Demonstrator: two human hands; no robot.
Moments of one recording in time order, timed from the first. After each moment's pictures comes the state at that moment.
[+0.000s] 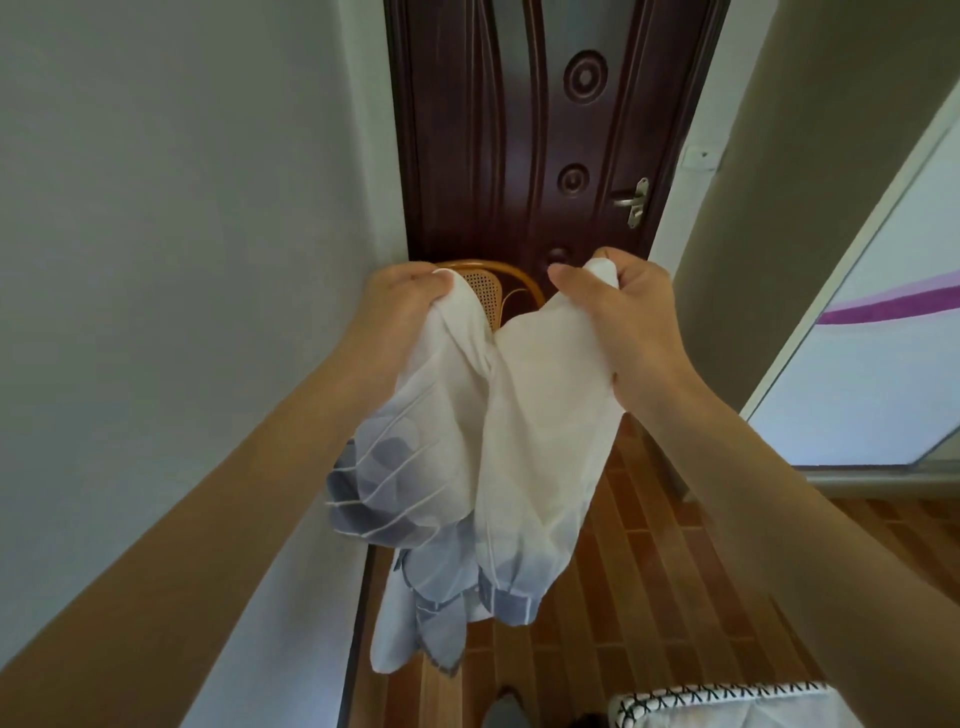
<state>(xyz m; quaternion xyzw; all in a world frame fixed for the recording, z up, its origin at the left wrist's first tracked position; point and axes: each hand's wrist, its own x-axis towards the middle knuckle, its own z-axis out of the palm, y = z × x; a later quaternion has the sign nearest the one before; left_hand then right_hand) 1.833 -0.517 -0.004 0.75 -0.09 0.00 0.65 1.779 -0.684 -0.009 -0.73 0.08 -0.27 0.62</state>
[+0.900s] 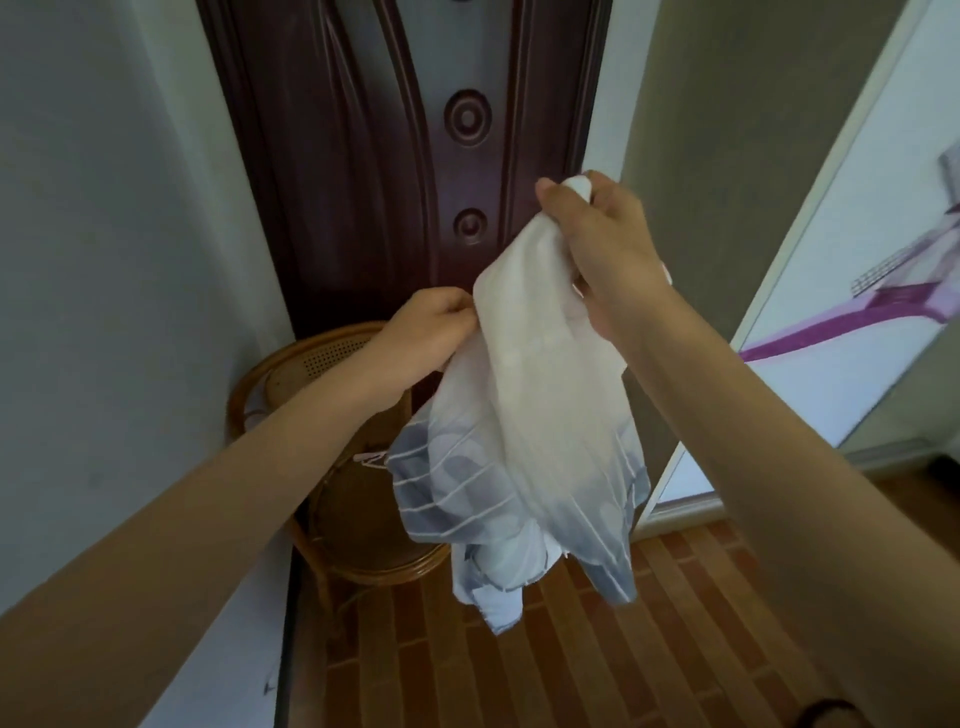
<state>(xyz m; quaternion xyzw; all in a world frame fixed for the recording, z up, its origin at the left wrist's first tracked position) 2.040 -0.700 0.014 0.80 -0.28 -0.14 0.52 1.974 -0.836 0.068 -0.71 0.12 -0.33 0.61</state>
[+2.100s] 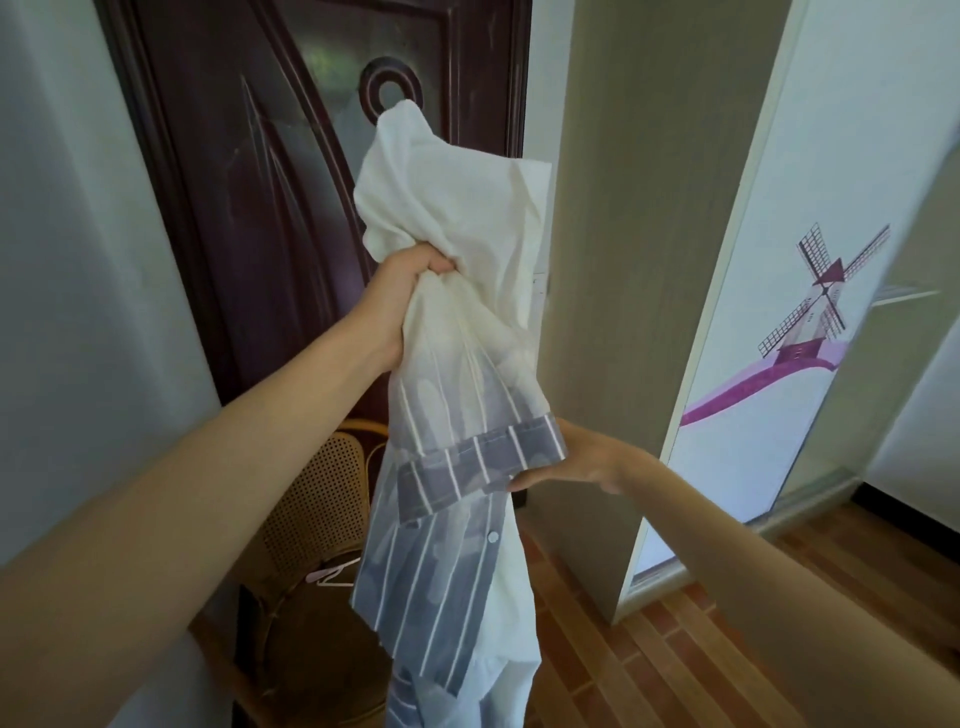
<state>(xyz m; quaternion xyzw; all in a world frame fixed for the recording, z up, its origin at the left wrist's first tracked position) 2.115 -0.737 0.102 0.55 -0.25 -0.22 0.76 1.986 -0.887 -0.011 -0.89 0.11 0.06 0.44</state>
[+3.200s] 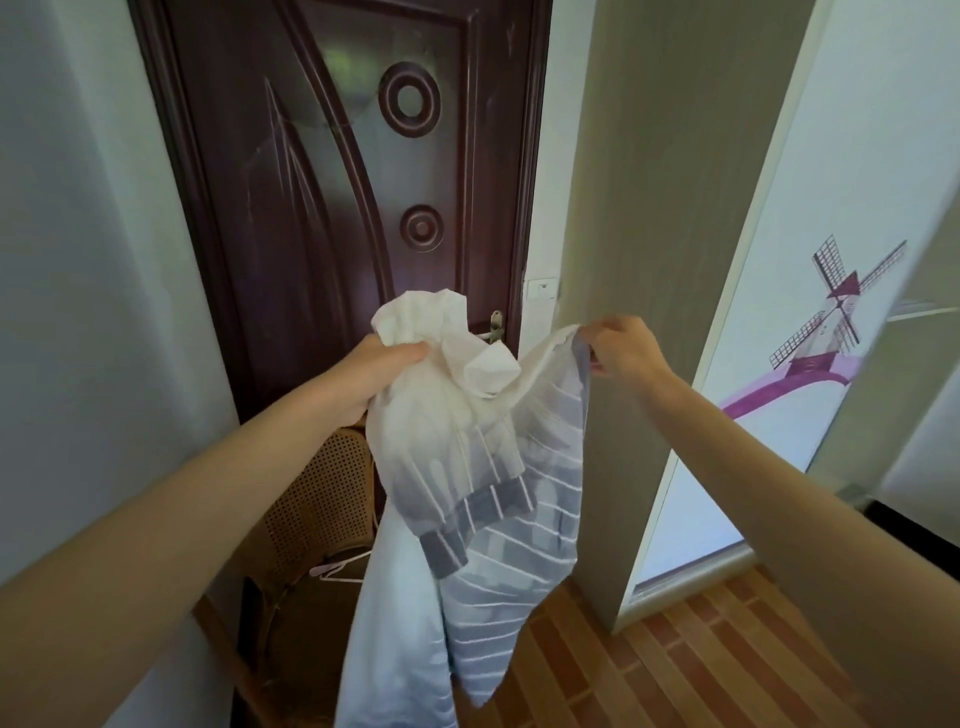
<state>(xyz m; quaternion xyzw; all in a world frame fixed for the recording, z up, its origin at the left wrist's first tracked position) 2.154 -0.710 0.036 0.73 -0.24 -0.21 0.61 2.007 -0.929 0.054 -0.79 0.31 -0.28 0.44</state>
